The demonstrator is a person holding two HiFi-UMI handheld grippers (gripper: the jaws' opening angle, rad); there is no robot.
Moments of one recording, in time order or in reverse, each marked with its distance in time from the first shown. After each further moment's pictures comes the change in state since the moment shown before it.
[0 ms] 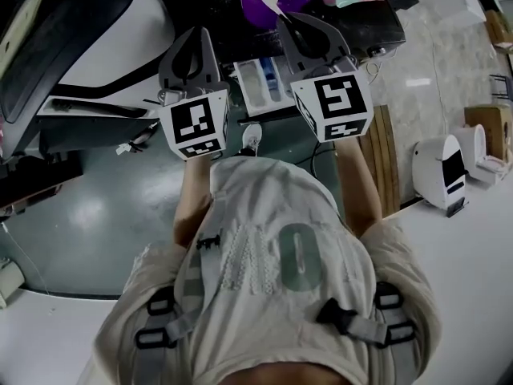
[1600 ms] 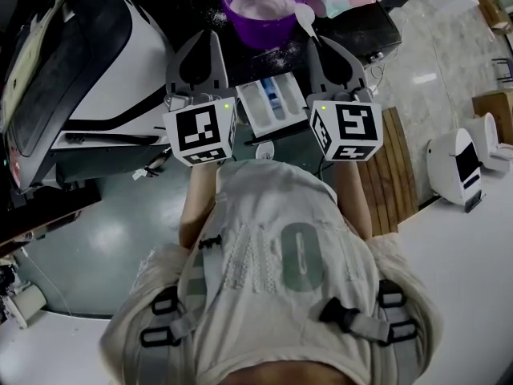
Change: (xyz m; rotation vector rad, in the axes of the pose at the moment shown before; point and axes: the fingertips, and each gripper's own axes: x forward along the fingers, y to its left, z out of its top) left arm 0.037 -0.026 0.038 0.029 -0.065 -0.127; right arm -0.039 -0.061 -0.026 0.183 -0.043 -0.288
